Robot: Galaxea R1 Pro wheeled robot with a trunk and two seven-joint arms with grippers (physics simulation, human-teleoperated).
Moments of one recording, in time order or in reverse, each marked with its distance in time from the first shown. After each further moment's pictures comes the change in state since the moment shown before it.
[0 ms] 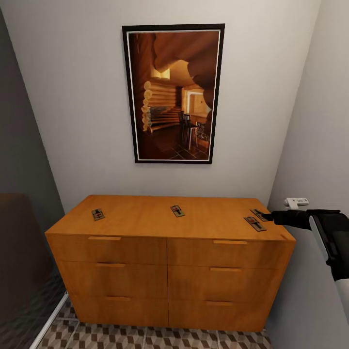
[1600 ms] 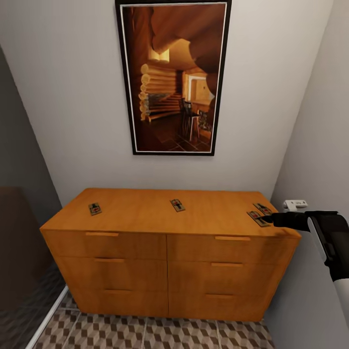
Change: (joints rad) left arm 0.000 0.000 0.000 0.000 0.000 0.000 0.000; right arm 0.000 0.005 0.002 0.026 0.001 0.000 -0.002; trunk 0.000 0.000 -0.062
